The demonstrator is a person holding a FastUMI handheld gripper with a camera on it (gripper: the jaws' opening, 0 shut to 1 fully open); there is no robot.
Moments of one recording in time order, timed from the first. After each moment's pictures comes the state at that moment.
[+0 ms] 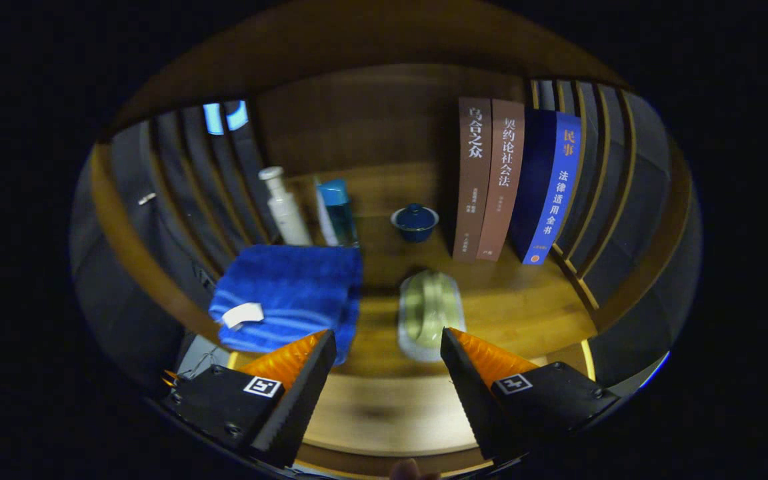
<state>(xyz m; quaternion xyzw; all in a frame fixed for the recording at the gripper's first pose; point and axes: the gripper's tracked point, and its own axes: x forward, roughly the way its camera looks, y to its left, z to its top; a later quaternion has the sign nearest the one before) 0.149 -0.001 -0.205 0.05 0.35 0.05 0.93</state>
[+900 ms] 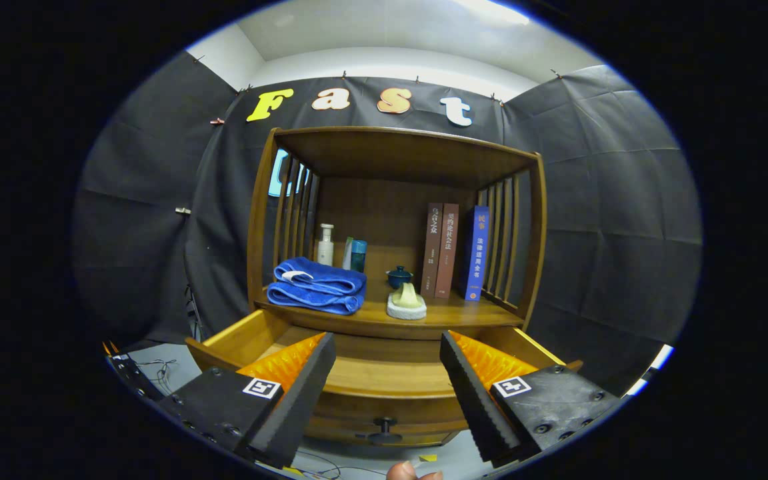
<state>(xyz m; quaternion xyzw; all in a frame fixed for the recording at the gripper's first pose) -0.055 -0.029 -0.215 -0.04 0.06 0.02 1.00</state>
